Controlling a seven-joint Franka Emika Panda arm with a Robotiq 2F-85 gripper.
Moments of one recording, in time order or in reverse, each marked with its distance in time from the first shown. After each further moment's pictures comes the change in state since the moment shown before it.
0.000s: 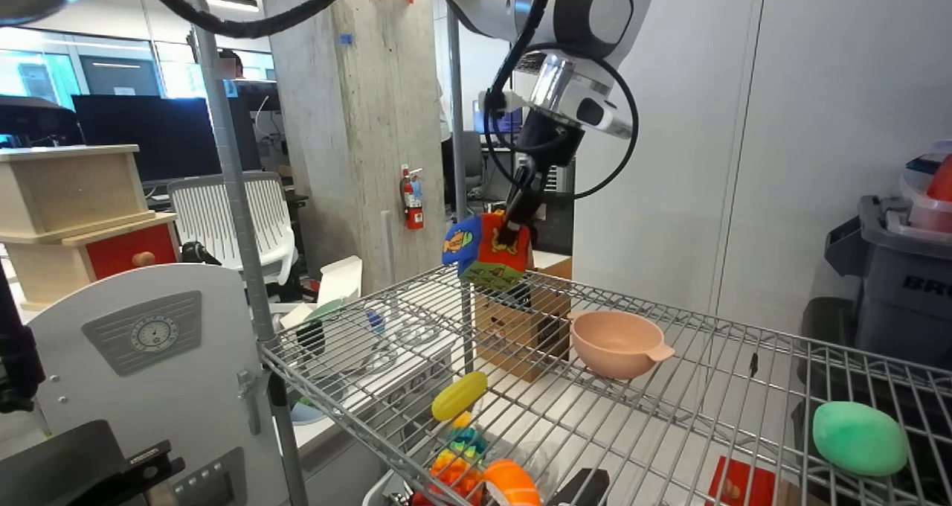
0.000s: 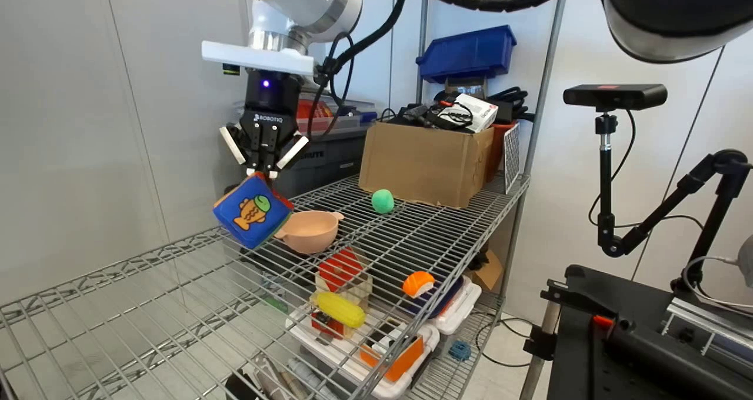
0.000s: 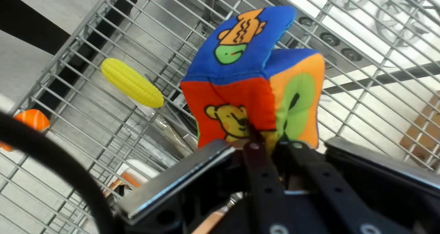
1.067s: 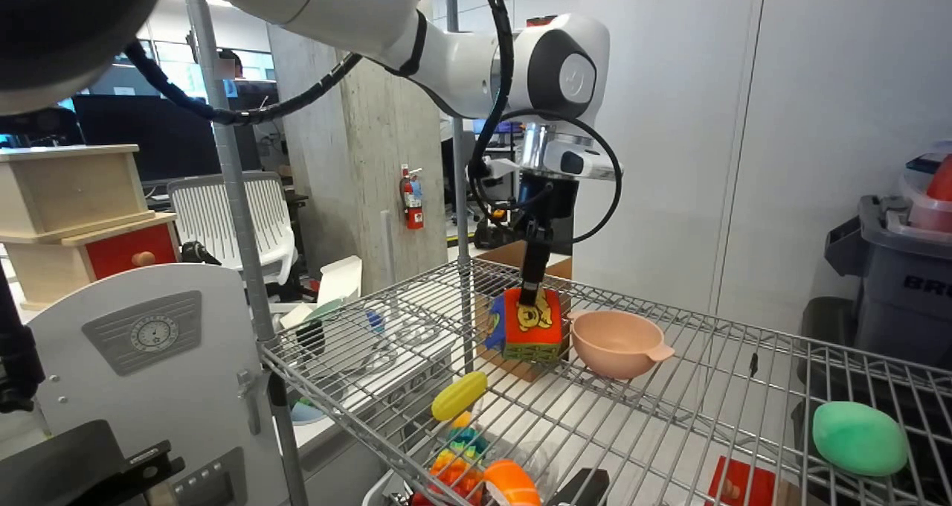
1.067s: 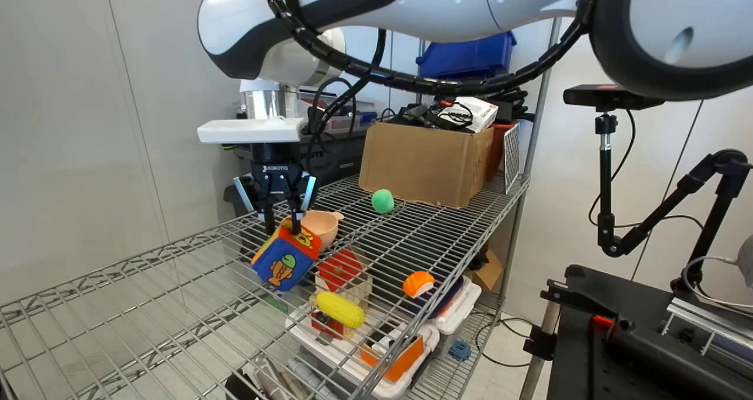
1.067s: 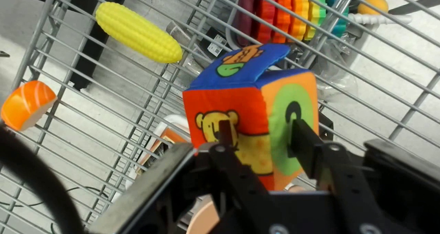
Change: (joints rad) arm 0.079 0.093 -0.125 0.005 -0.135 0.117 0.162
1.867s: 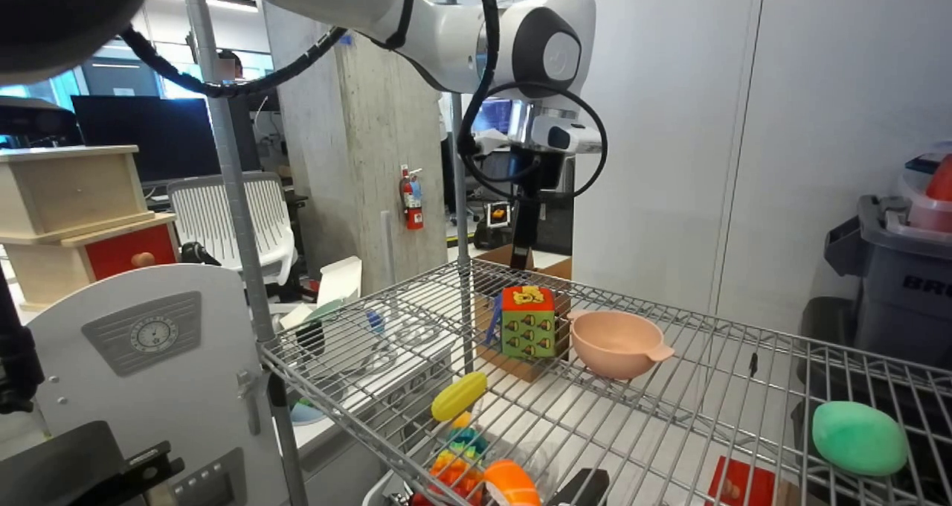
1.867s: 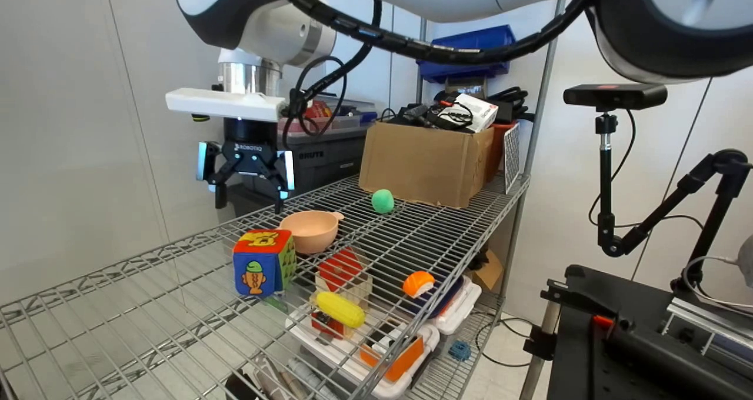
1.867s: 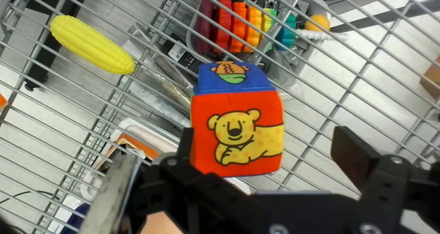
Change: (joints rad) arm 0.009 -0.031 0.064 0.009 0.008 0.071 -0.034
